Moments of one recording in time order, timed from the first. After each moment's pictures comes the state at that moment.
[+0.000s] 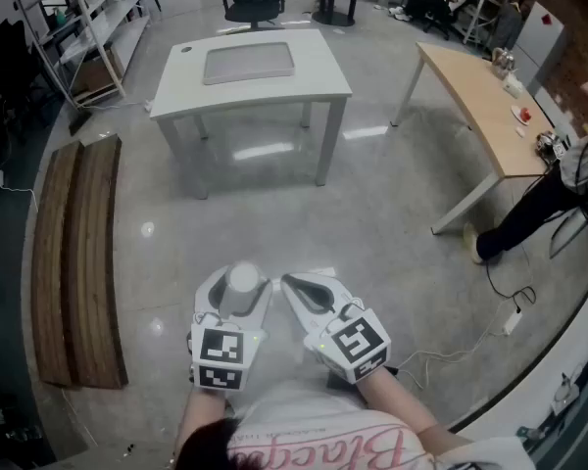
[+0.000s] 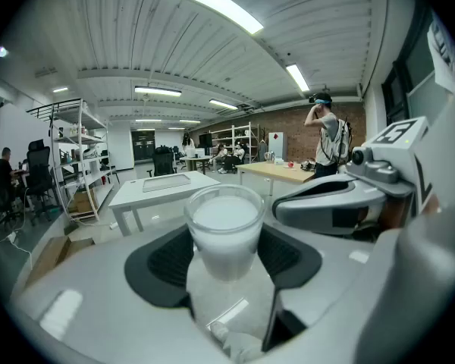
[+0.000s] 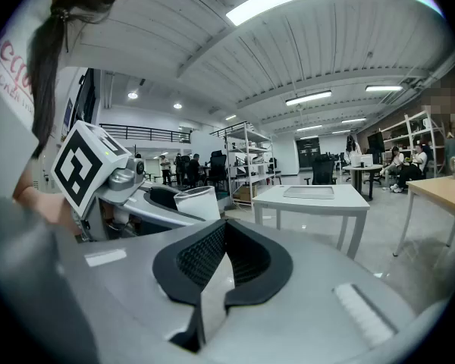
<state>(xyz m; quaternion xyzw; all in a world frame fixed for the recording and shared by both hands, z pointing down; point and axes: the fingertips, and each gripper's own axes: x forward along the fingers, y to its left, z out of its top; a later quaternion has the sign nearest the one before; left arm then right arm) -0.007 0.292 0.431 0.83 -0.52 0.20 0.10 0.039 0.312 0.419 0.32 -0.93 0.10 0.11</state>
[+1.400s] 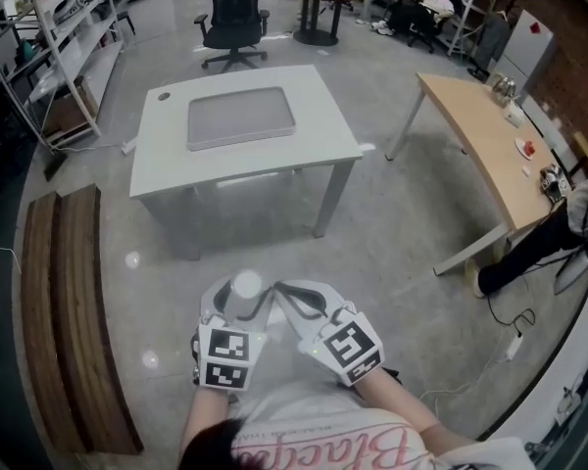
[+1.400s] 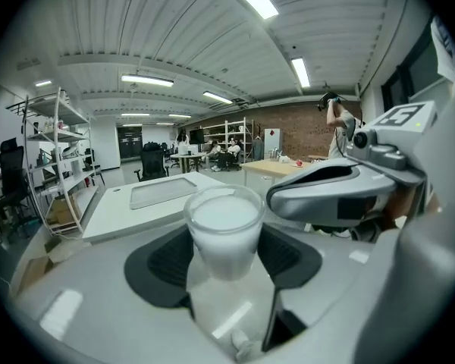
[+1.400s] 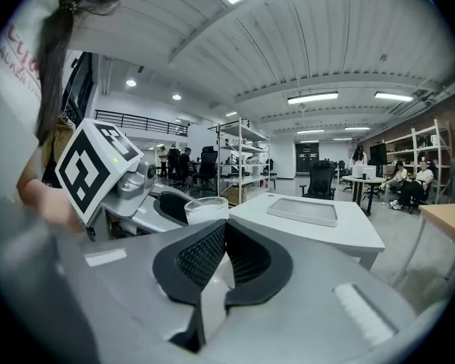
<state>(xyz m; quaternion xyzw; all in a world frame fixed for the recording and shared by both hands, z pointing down) -0.029 0.073 0.447 0.85 -0.47 0.21 0.10 -0.003 0.099 0.417 0.34 -0.93 0.06 0.14</state>
